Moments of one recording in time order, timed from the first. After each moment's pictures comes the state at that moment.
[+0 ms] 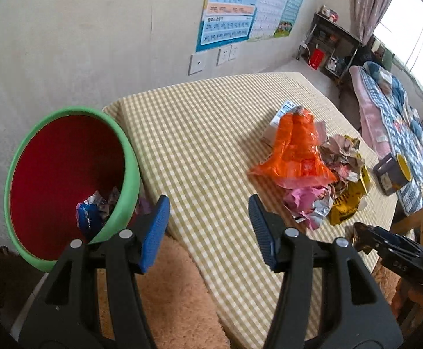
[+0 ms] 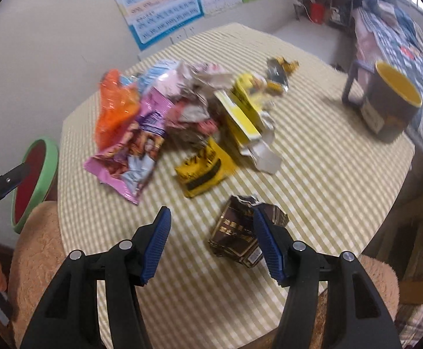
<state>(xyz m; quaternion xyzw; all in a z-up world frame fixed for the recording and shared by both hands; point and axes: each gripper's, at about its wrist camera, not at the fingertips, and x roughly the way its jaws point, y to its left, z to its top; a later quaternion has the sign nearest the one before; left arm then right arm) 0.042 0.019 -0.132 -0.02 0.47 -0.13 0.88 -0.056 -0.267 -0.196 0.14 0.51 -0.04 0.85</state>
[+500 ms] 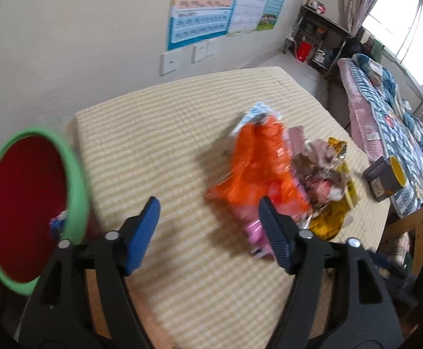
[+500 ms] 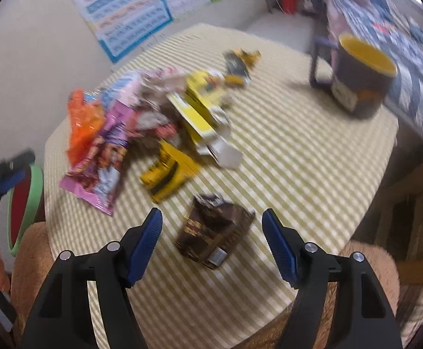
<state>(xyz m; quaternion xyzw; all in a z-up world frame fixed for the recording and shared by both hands) 0.081 -0.048 -0.137 -0.02 0.48 -0.16 0.86 -0.062 -0.293 -0.202 0.19 0.50 -0.09 0.84</state>
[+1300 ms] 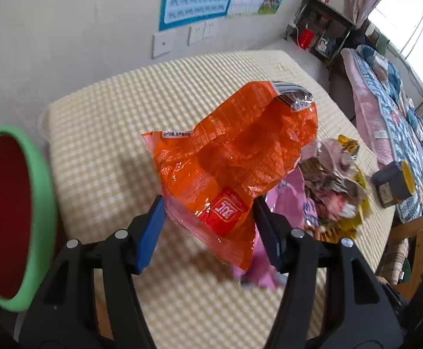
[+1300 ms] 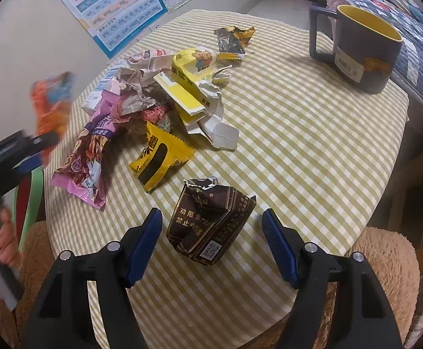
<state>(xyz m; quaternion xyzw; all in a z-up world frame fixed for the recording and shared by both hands) 0.105 -0.052 -0.157 -0.03 0.51 -0.16 0.85 -0.065 -0.299 -0.217 0.22 0.52 -0.08 0.82</state>
